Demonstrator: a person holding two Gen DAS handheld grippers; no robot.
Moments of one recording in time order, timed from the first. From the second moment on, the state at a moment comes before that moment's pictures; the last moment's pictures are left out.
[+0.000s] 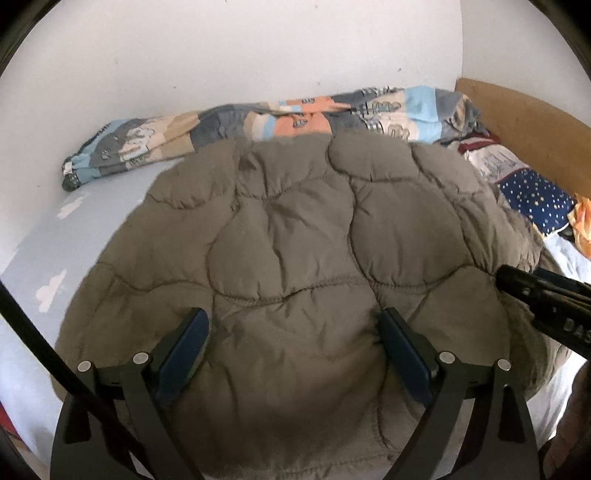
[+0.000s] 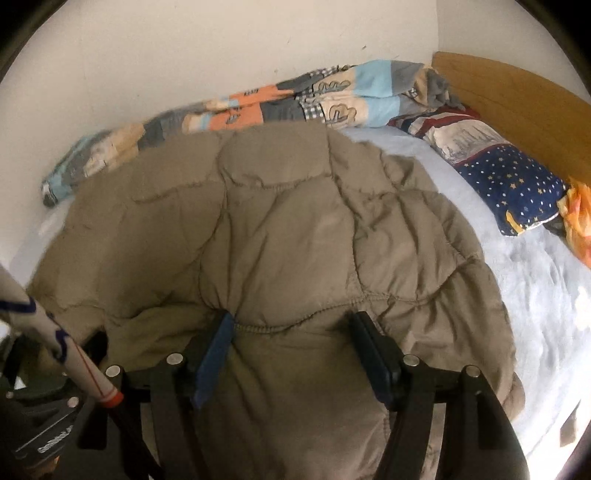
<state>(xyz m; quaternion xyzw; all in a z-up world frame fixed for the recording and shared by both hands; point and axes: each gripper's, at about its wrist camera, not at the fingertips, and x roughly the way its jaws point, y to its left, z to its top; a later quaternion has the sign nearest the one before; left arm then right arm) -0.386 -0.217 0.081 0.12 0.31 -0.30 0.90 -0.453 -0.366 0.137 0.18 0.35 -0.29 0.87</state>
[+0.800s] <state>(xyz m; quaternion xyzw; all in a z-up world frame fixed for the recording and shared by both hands) -0.410 -0.153 0.142 0.09 0.28 -0.23 0.93 -0.511 -0.345 0.176 0.19 0.31 -0.33 0.87</state>
